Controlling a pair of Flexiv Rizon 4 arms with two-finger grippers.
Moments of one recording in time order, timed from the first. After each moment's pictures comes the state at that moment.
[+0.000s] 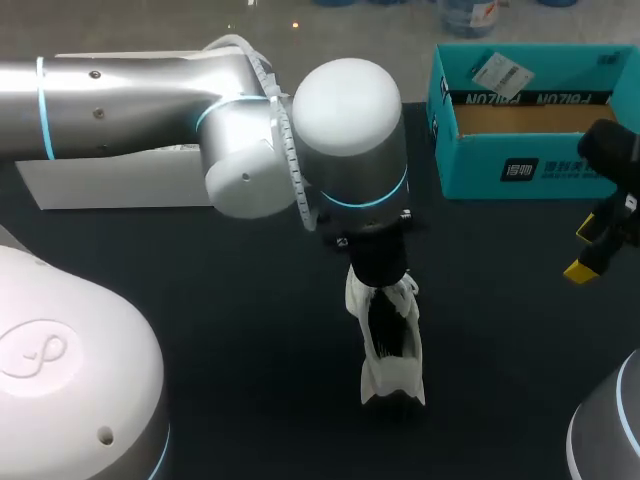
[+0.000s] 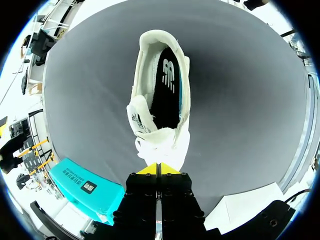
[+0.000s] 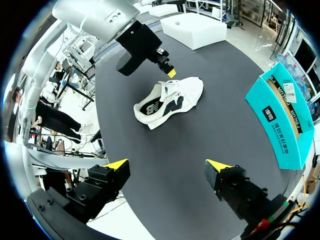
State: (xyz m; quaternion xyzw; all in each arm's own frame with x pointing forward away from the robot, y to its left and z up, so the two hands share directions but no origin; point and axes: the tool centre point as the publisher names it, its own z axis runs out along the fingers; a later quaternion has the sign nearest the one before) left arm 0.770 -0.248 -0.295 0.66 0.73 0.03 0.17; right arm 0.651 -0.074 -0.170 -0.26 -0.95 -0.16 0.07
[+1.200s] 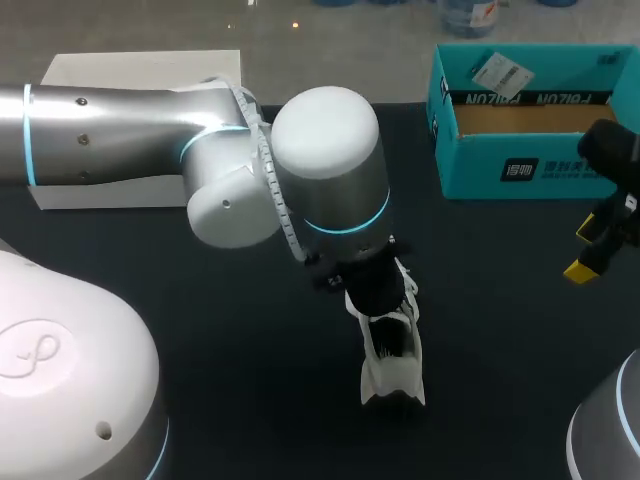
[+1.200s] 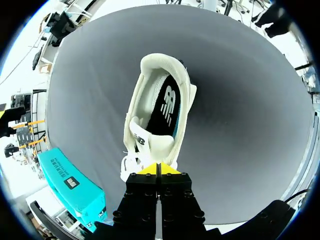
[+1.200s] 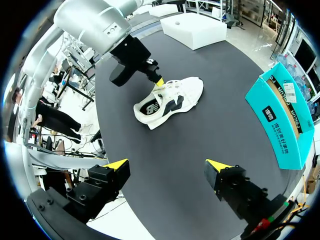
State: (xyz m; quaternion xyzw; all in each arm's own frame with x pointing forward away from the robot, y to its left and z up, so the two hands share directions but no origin) left arm 0.724 -0.230 -0.317 0.57 0.81 -0.02 0.14; right arm 0.651 -0.074 -0.170 -0.26 -0.95 -0.16 0.07
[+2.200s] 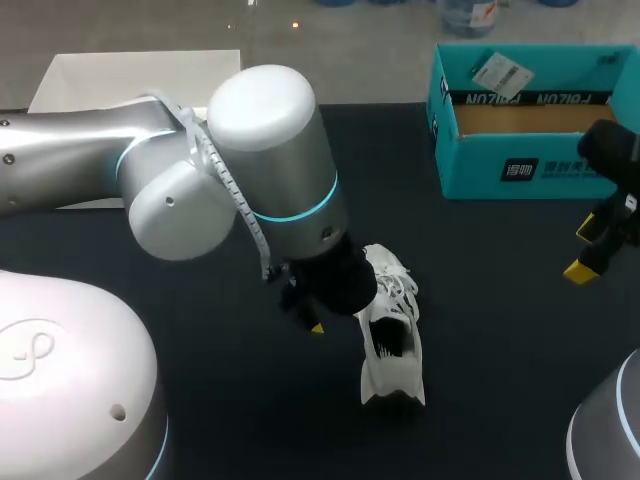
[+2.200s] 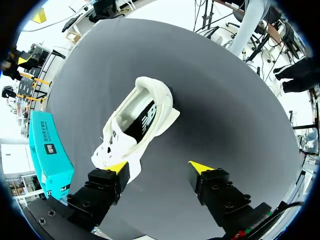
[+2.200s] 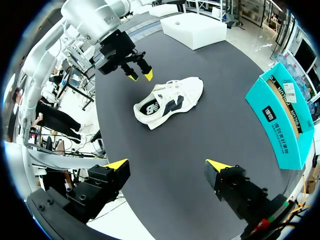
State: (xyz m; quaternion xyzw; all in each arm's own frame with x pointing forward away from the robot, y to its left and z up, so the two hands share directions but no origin) left arm 0.684 -0.178 -0.306 0.42 0.90 -0.08 0.08; right arm 0.651 -0.074 -0.170 -0.26 -0.95 -0.16 0.07
